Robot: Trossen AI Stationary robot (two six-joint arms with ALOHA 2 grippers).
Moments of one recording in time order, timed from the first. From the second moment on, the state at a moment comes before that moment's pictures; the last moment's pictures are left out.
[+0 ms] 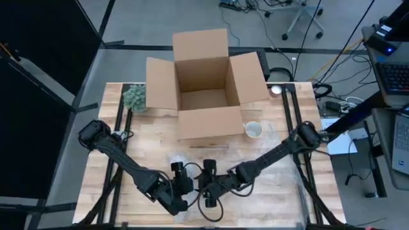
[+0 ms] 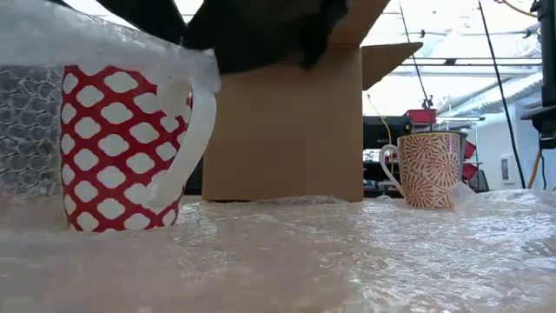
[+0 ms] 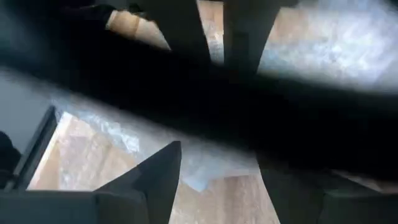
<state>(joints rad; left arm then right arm) -0.66 1.78 1.33 -0.65 -0.56 -0.57 0.47 1.99 1.40 -0.08 0.37 0.23</state>
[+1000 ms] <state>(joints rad) -0.66 1.66 1.46 -0.87 -0.53 -0.54 0.47 1.91 1.40 -0.13 0.37 0.17</state>
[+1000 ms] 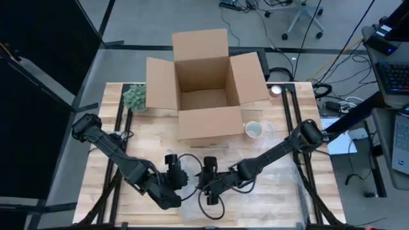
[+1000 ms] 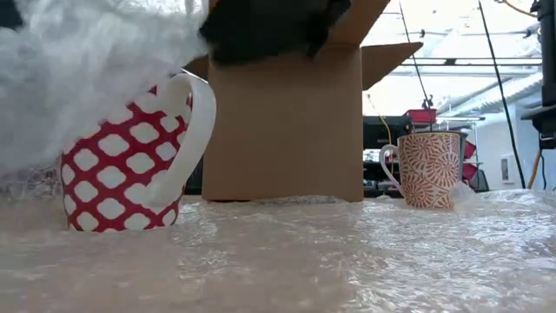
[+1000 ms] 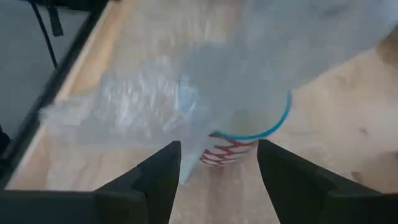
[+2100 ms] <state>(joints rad) -0.64 1.66 1.46 -0.83 -0.47 -0.51 0.39 2.03 1.40 0.04 0.42 0.14</state>
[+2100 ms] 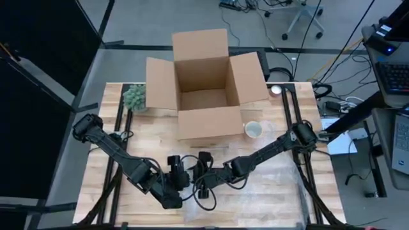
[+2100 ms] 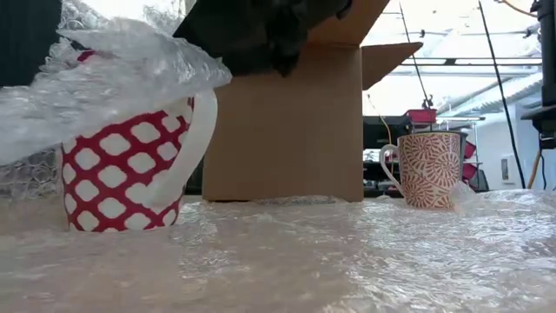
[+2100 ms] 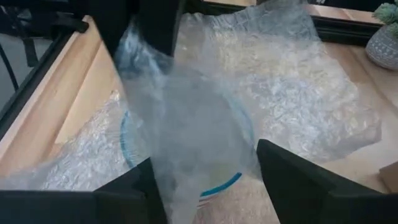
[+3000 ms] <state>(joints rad) -0.68 1.65 1.41 -0.94 -0.34 -0.54 0.39 2.03 1.40 0.02 0.42 0.14</state>
